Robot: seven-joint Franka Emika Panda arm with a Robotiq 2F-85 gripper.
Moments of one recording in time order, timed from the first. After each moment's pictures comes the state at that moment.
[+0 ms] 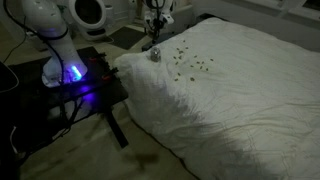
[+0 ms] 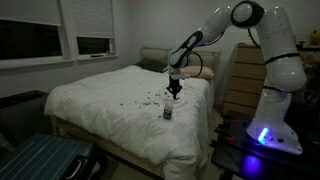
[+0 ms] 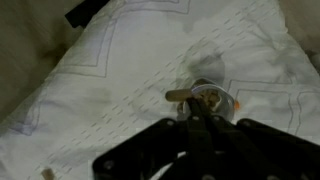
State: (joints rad) arm -0.02 0.42 -0.09 -2.04 0.16 2.30 0.36
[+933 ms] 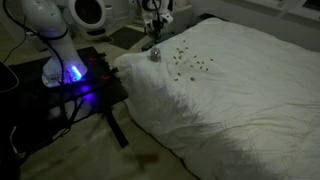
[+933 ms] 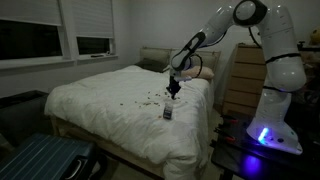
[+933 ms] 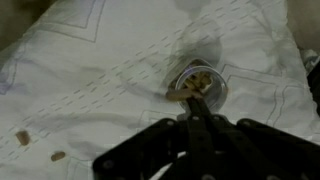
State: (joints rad) arm -0.02 0.40 -0.08 -2.12 0.15 2.50 0.22
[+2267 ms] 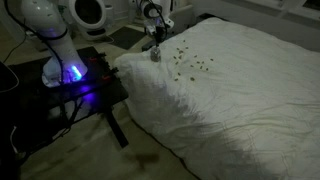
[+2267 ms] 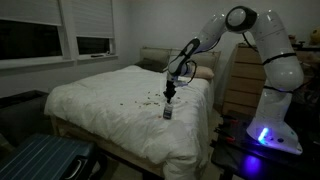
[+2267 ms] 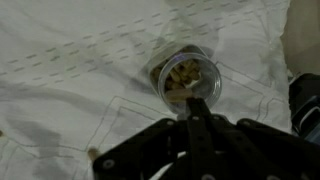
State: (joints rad) arm -0.11 0.52 0.02 -2.05 0.20 2.60 -0.04
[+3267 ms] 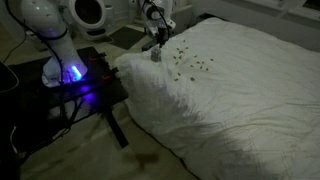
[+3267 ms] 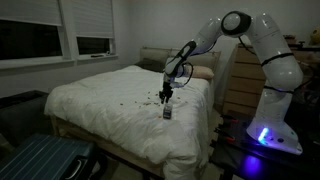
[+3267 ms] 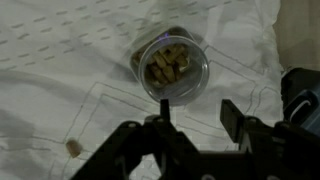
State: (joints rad) arm -0.13 0.60 0.07 -1.96 0.21 2.61 -0.06
